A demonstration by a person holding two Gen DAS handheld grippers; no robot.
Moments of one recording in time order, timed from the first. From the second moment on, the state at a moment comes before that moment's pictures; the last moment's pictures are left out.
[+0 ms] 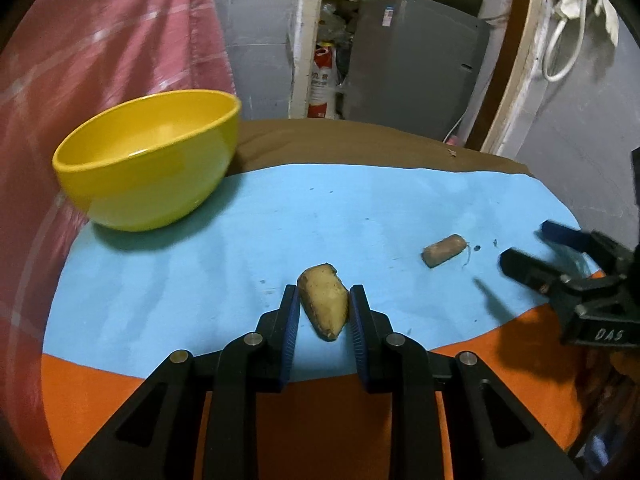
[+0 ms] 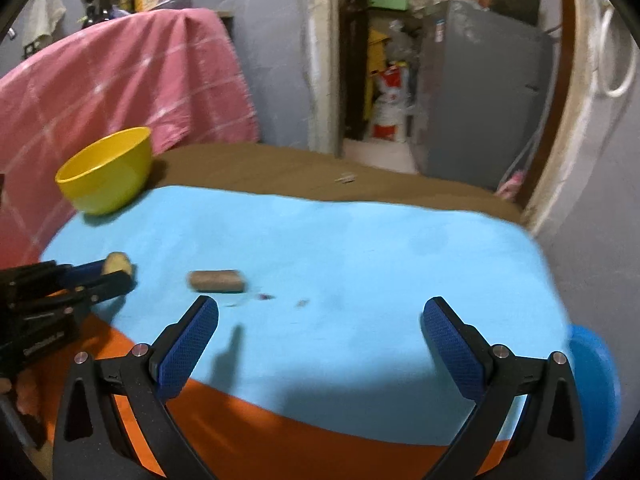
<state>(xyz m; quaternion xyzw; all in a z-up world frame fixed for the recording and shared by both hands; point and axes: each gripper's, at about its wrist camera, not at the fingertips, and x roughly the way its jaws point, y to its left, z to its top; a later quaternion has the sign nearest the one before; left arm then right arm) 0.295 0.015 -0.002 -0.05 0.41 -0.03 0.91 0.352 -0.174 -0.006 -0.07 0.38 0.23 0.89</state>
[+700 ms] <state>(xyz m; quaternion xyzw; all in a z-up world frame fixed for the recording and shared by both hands) 0.290 0.046 -0.006 -0.11 0.40 -0.06 0.91 0.356 -0.117 -0.020 -0.10 0.43 0.29 0.85</state>
